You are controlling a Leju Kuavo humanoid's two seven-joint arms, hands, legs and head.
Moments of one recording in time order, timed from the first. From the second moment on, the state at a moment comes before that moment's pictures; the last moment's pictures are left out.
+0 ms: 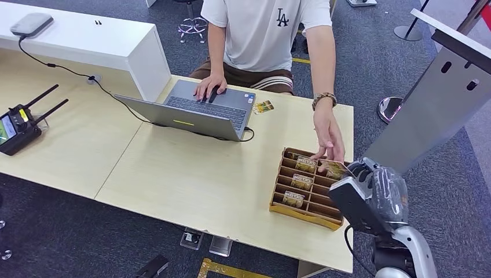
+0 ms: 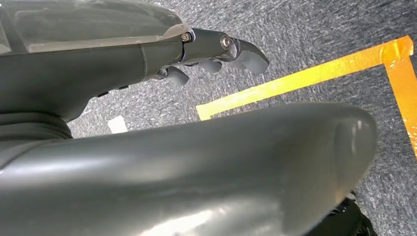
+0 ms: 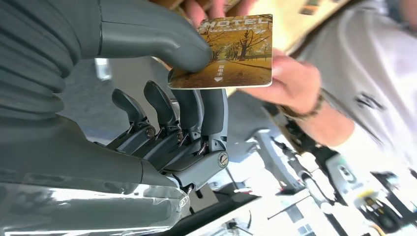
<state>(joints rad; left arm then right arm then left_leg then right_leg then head) -0.16 0.15 -1.15 -0.19 0.94 -0.07 -0.03 -0.18 -0.17 0.41 -1.74 0.75 0.00 0.19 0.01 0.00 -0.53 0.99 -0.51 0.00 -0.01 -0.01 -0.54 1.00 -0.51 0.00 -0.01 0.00</state>
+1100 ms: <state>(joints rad) -0.16 0.15 -1.15 -0.19 0.93 -0.06 -0.03 -0.19 -0.16 0.38 -1.82 0.61 -0.05 0.09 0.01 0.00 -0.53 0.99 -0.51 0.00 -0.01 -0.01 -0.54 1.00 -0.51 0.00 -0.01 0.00</state>
